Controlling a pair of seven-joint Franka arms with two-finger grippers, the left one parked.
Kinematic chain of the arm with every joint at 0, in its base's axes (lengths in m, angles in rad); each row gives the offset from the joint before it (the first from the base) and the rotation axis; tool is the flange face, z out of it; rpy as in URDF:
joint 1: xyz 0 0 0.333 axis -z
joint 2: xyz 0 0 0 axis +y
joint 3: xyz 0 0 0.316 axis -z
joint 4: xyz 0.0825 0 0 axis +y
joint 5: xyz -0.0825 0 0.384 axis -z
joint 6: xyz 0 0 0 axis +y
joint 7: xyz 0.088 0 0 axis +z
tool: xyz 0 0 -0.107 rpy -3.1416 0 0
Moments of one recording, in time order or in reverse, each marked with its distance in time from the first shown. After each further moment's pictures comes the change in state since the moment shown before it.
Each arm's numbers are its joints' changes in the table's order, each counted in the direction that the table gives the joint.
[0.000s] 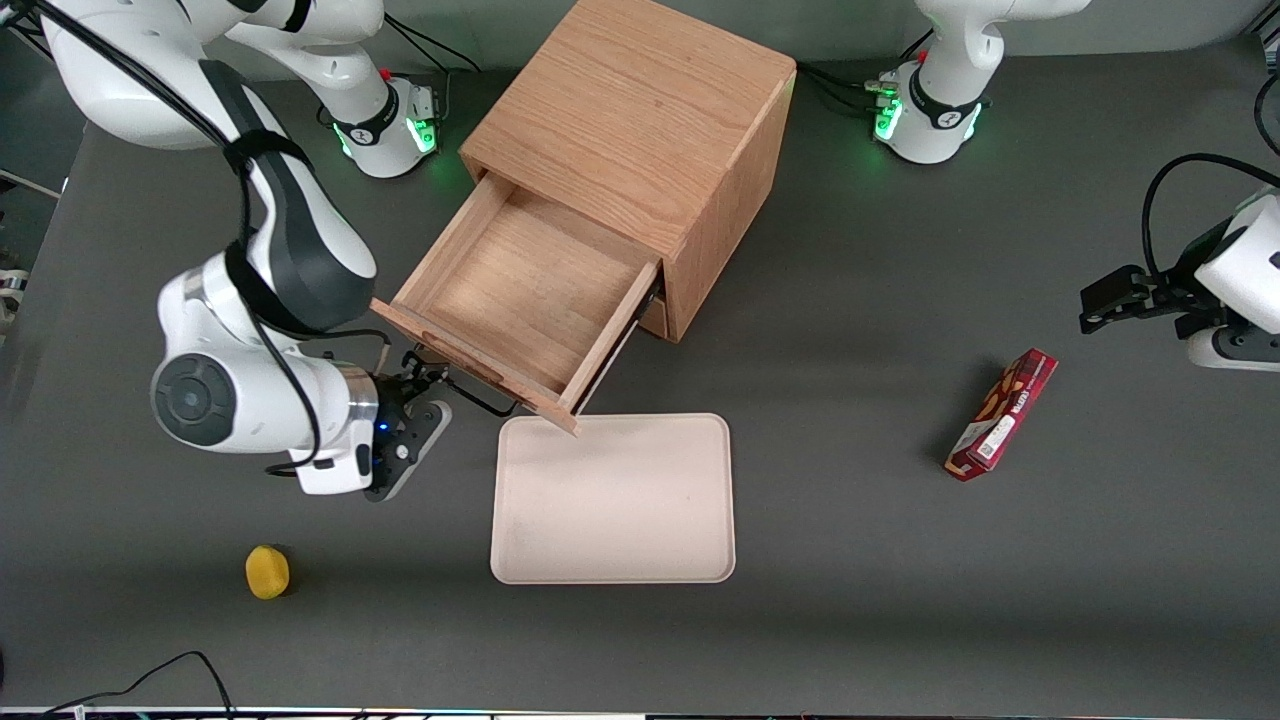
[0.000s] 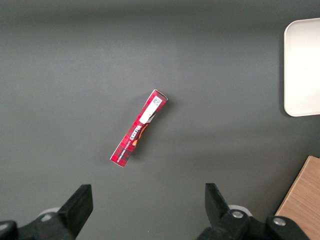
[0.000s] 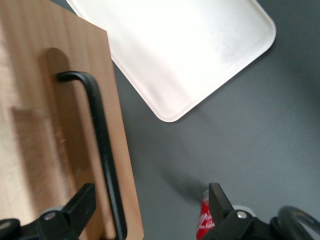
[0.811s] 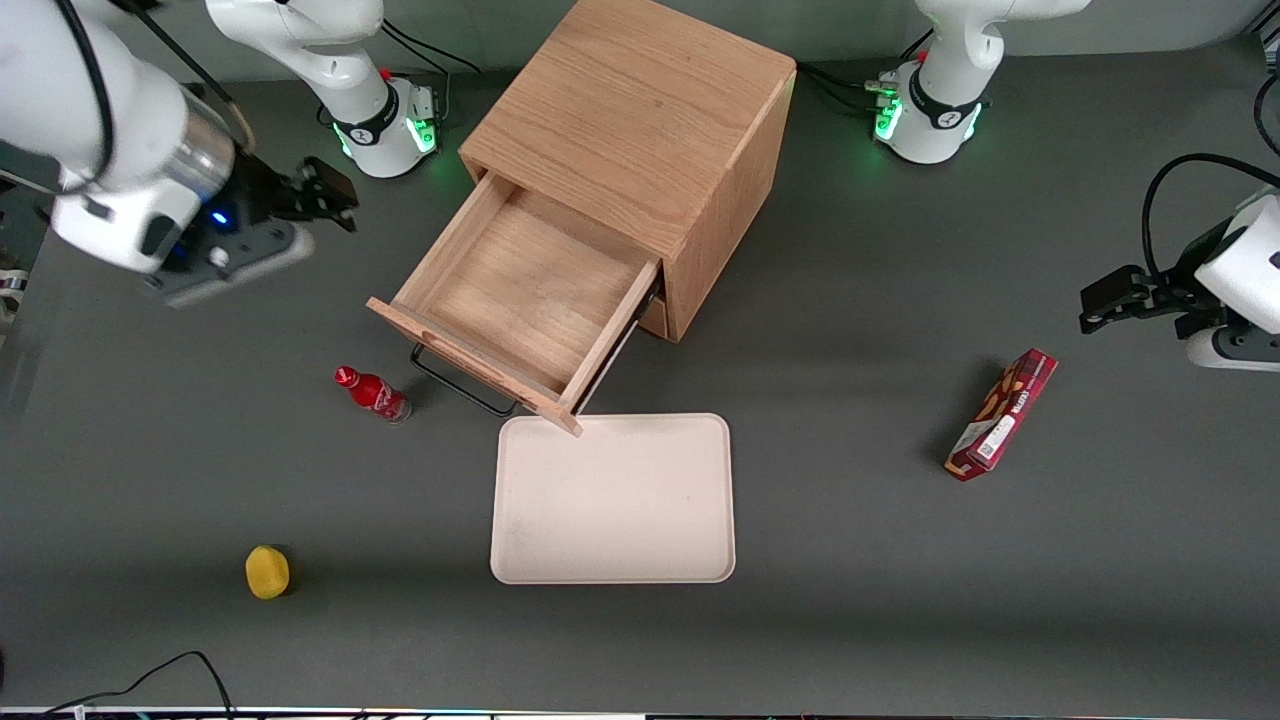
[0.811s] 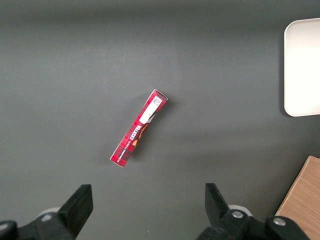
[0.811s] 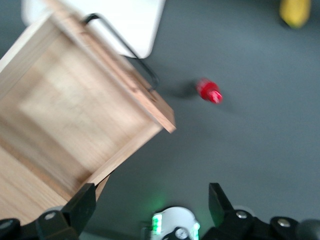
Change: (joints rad) arm 0.002 -0.445 0.054 0.020 -0.008 0.388 -0.652
